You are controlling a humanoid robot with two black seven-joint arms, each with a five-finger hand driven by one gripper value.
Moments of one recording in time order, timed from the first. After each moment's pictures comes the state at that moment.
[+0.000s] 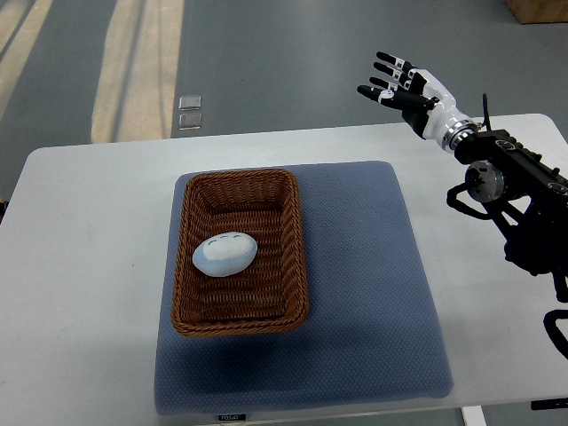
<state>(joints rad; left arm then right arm) -0.02 0.00 -0.16 -0.13 0.06 -0.05 -0.02 0.78 -0.18 0.97 0.69 -0.54 0.11 0.14</state>
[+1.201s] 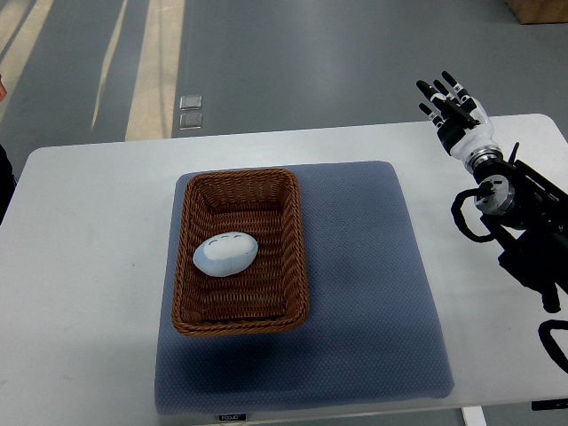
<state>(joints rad) -0.02 0.00 -0.16 -0.13 0.06 -0.05 -0.02 0.76 -0.16 0.98 0.56 -0.16 0.04 0.27</state>
